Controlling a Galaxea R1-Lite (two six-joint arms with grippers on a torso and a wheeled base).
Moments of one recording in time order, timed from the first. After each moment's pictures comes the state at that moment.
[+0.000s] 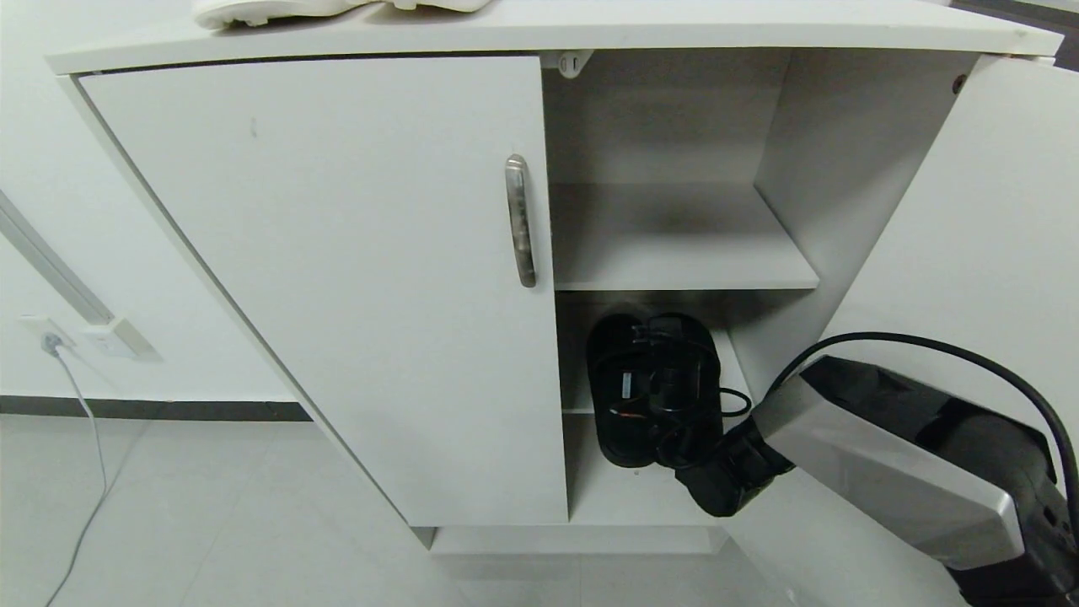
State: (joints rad) left arm 0.00 0.00 0.00 0.01 0.00 0.02; right arm 0.63 2.49 -1.40 -1.03 -0.67 0.07
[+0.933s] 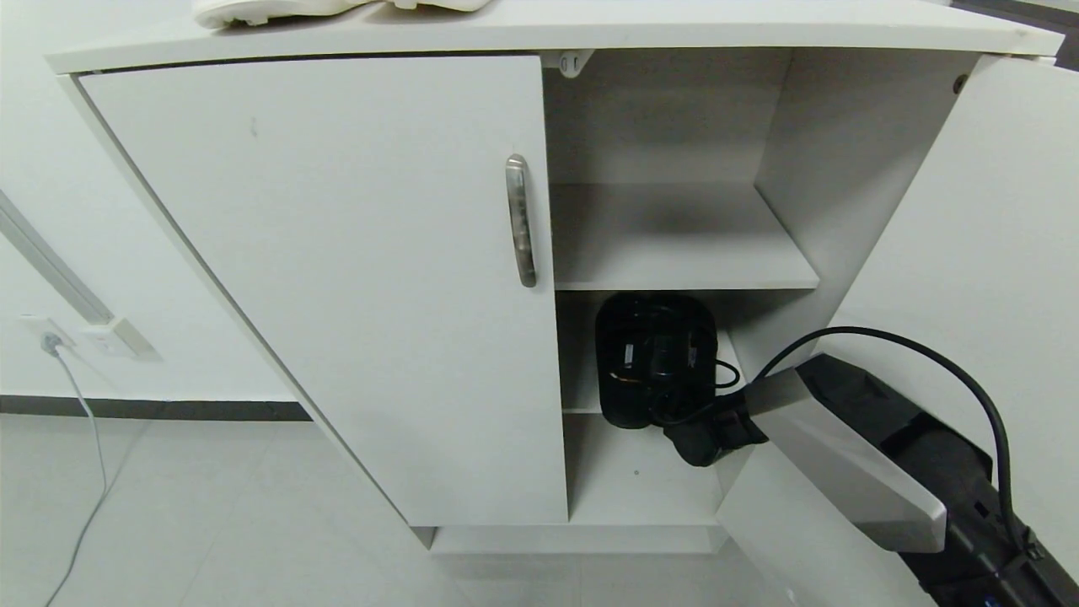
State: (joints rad) left arm 0.00 0.00 0.00 0.01 0.00 0.02; right arm 0.56 2.63 -1.78 -0.83 -0.67 0.07
